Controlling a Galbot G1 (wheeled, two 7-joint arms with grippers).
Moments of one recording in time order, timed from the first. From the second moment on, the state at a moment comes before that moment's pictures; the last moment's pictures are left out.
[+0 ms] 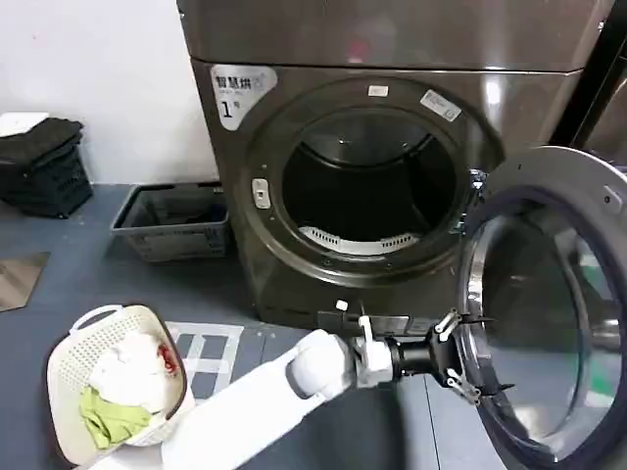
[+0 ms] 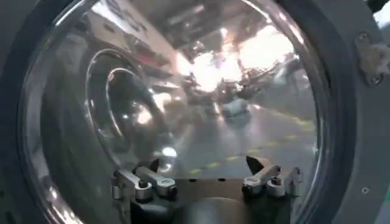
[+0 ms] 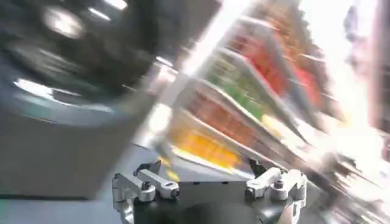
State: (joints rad) left arm 0.54 -1.31 0.50 -1.67 -0.25 -0.07 0.50; right arm -2.05 1.17 1.89 1.55 0.45 0.06 -0.11
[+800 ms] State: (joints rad) left arm 0.46 -1.51 0.53 -1.44 -0.23 -0.10 0.48; right arm -2.05 1.23 2.07 1.49 0.37 -0.28 0.21
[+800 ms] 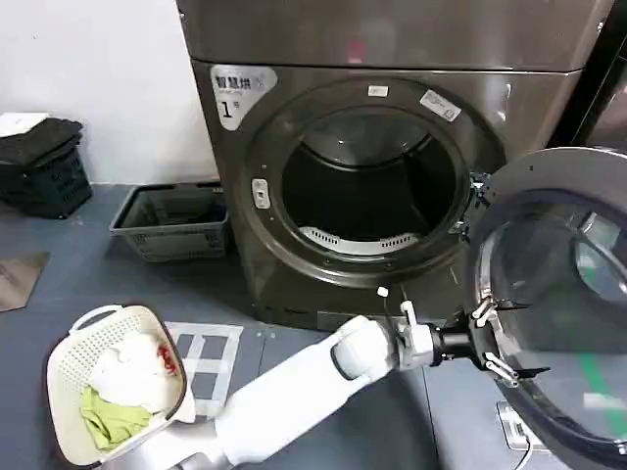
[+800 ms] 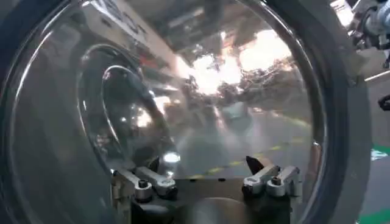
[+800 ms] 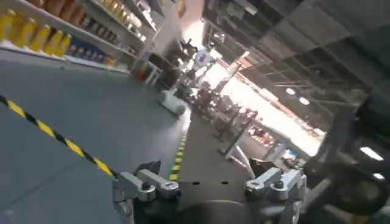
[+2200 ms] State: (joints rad) left arm 0.40 -1.61 0.52 -1.25 -0.22 -0.09 0.44; right arm -2.06 1.26 2.13 1.47 0.32 -0.27 0.24
